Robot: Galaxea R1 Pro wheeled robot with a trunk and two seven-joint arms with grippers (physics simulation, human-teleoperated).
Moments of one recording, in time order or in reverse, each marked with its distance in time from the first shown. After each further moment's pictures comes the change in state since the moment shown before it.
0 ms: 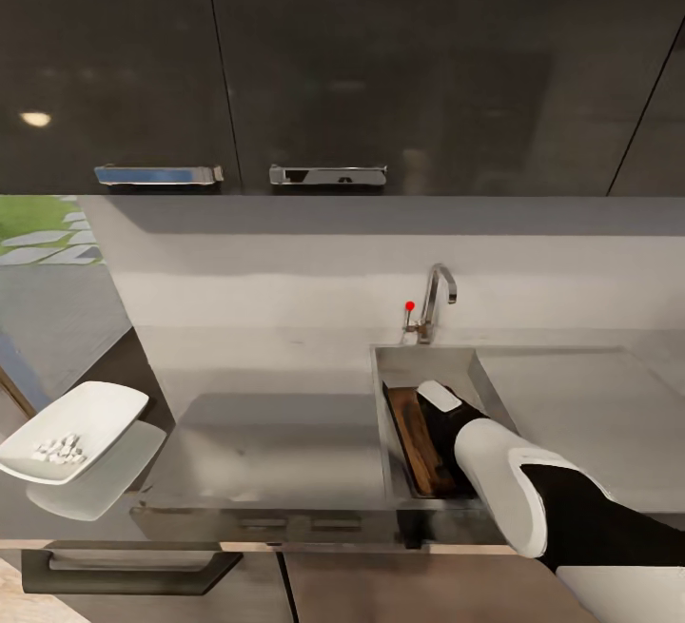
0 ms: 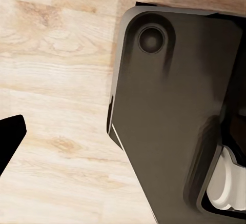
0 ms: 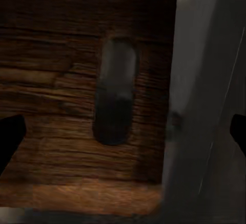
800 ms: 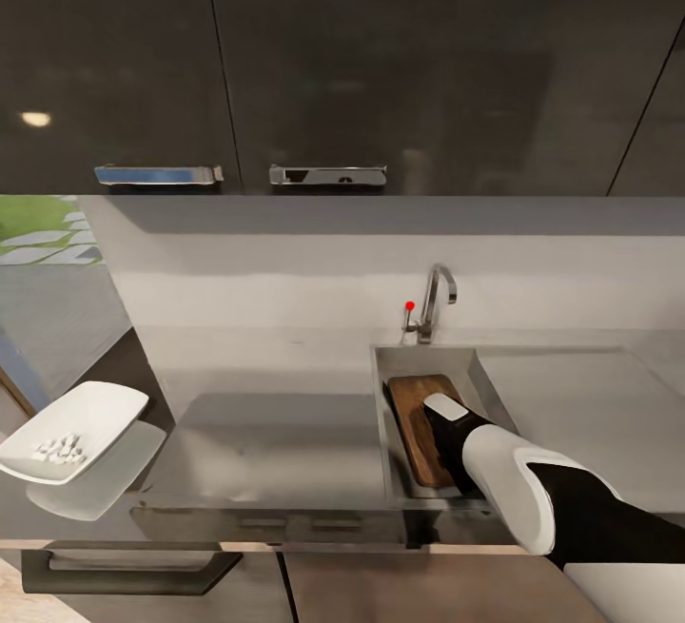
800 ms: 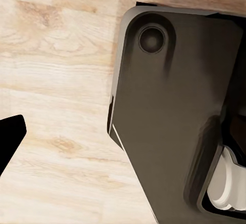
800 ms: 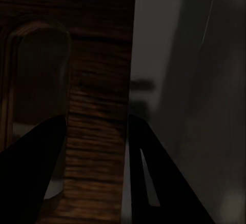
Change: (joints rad) left arm 0.000 0.001 0.000 0.000 0.000 0.000 0.000; right arm 0.000 -0.032 -0.007 0.095 -0.001 -0.007 0.010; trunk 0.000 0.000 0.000
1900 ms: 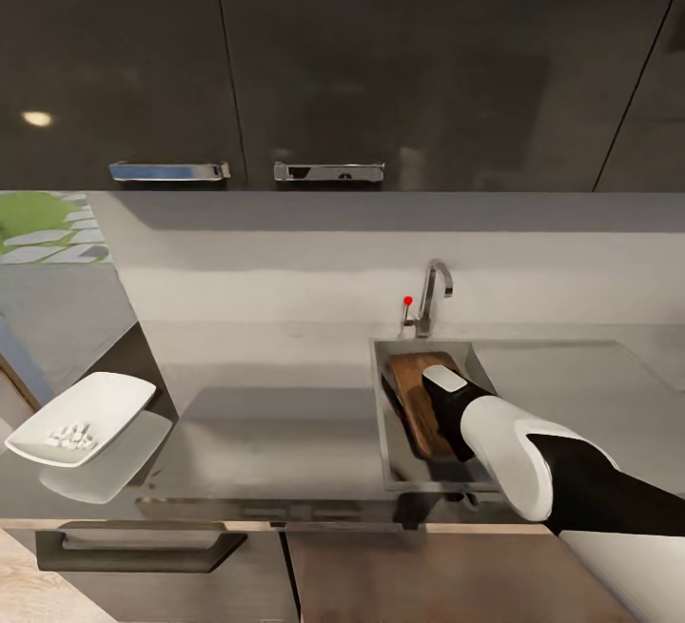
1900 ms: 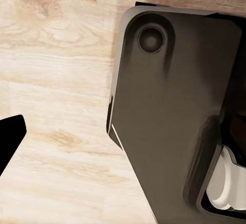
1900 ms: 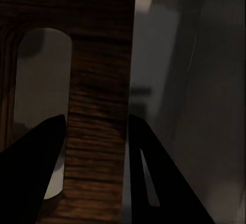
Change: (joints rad) left arm 0.000 -0.001 0.000 0.000 0.000 0.000 0.000; right arm -0.097 0.003 -0.002 0.000 0.017 0.006 -0.063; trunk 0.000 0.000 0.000
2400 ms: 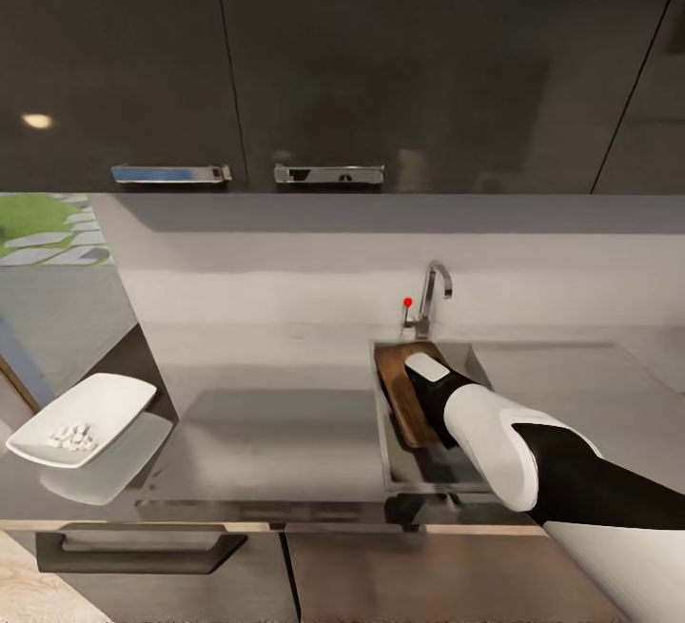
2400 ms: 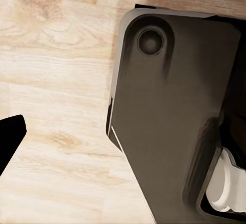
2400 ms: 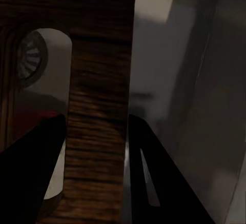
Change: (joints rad) left arm 0.000 0.000 0.000 0.000 0.000 0.000 0.000; right arm -0.043 0.060 0.005 0.000 0.046 0.003 -0.041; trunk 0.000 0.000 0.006
